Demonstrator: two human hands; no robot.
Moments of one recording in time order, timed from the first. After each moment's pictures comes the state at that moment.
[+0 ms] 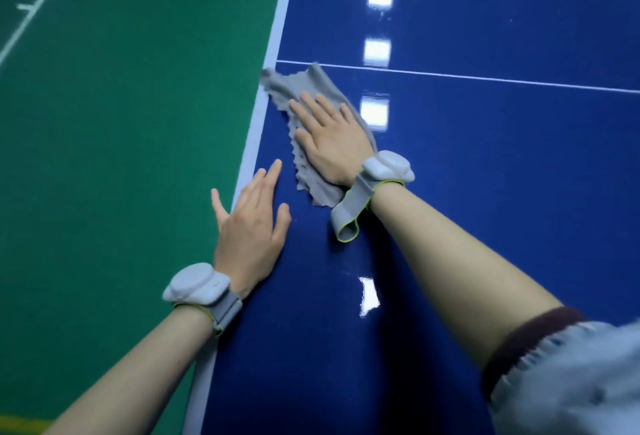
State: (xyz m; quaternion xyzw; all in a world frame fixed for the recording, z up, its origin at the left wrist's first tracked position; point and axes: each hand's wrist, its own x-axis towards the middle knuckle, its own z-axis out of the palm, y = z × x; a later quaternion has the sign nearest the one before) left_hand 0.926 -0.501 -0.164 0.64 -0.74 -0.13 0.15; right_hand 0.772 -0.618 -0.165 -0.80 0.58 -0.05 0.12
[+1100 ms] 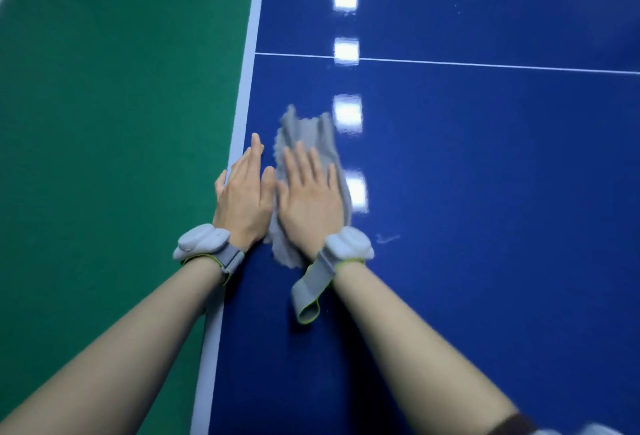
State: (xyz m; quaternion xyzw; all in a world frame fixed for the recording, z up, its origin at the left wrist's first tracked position) left_hand 0.926 -0.504 -0.164 0.62 -0.72 -0.21 0.24; right_hand 0.817 -0.482 -0.169 -0.69 0.71 -0.09 0.12
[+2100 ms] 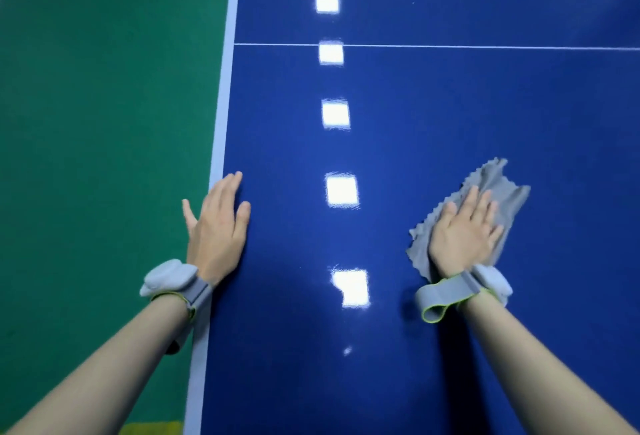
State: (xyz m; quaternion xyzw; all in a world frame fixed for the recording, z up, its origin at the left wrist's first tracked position) left_hand 0.954 -0.395 -0.150 0.63 -0.74 -0.18 0.16; right_hand 0.628 -0.318 -0.164 -0.34 0.93 -0.10 0.09
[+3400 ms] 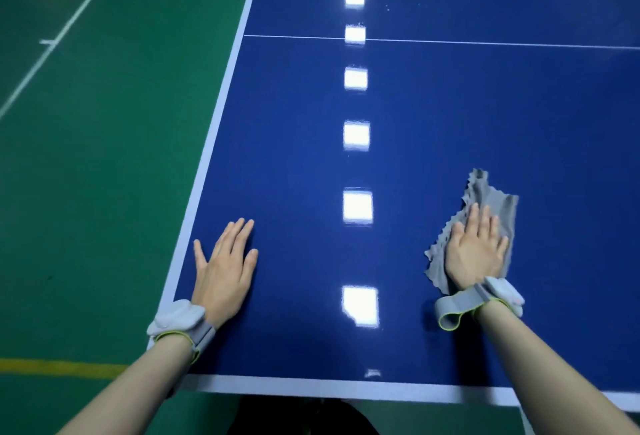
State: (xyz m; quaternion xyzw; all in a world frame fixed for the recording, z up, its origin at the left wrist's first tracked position) left_hand 0.921 -0.155 -0.130 0.65 -0.74 -0.17 0.08; right_hand 0.537 -0.135 -0.158 -0.43 0.89 -0.07 0.11
